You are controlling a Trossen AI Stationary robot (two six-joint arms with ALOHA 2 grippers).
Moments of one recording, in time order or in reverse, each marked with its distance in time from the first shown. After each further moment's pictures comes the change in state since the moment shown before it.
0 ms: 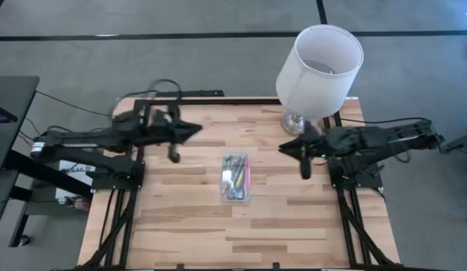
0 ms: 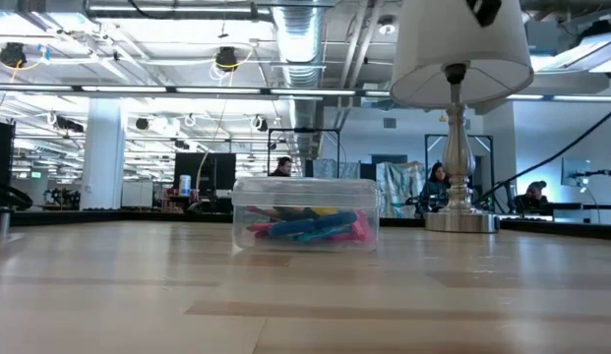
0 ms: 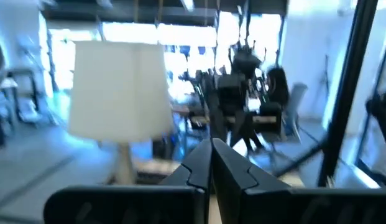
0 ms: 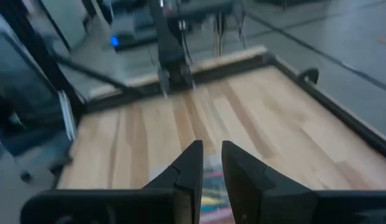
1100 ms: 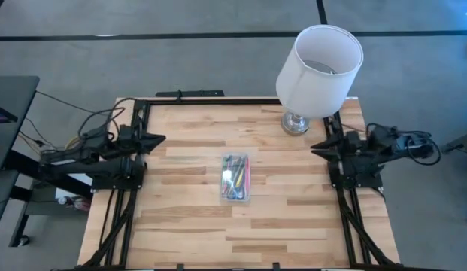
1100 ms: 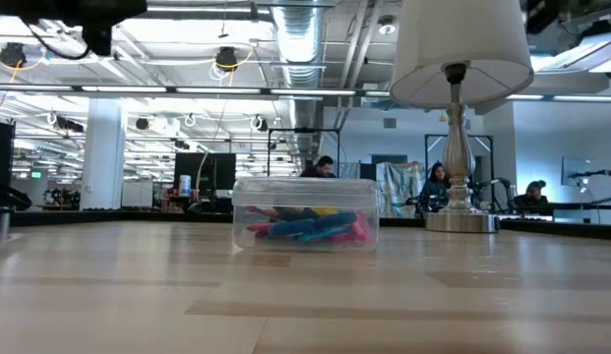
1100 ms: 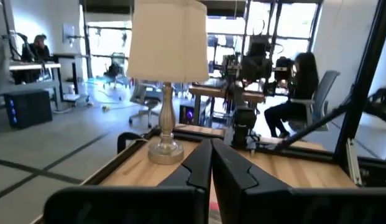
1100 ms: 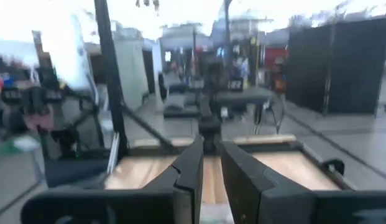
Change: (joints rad) left arm 0.001 -0.767 -0.387 -0.437 -0.119 -0.007; right arm 0.027 -0.641 -0.390 0.202 -0.126 -0.254
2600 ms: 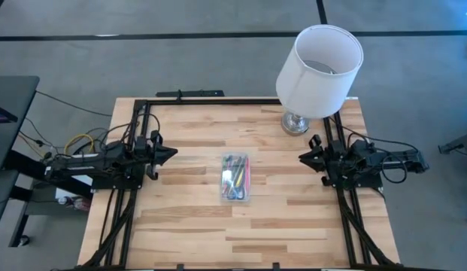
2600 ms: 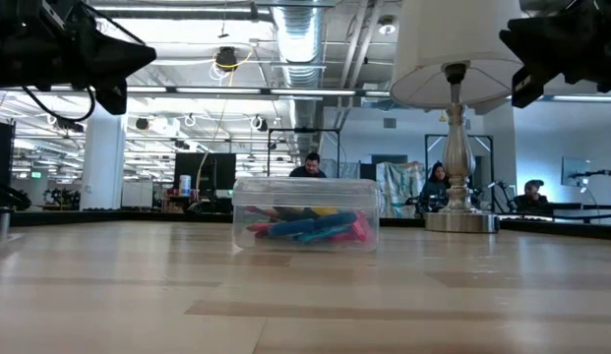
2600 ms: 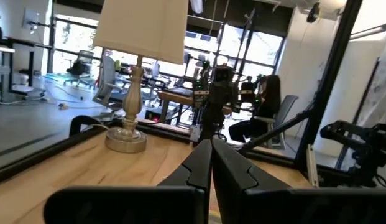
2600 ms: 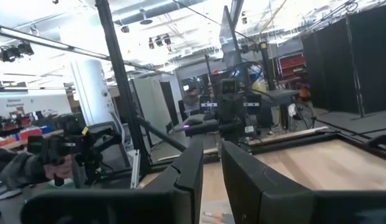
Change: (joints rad) left arm 0.003 -0.148 -0.420 0.370 0.112 -0.146; right arm -0.172 -0.245 -0.512 0.435 -0.215 0.202
